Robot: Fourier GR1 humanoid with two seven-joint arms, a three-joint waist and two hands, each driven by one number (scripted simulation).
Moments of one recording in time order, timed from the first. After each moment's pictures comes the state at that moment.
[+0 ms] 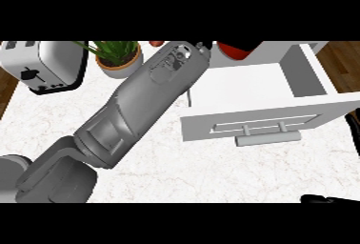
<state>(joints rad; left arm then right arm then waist) -1.47 0.00 -0.49 -0.44 0.45 0.63 0.04 0.15 -0.04 -0.26 -2.11 -0.08 0.19 0.12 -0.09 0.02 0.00</state>
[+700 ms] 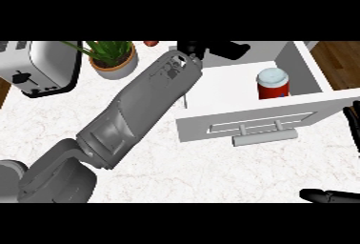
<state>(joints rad) -1.43 0.00 -0.60 -0.37 0.50 0.69 -0.03 0.10 -0.06 -0.25 -2.10 -0.08 0.19 0.14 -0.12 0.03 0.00</state>
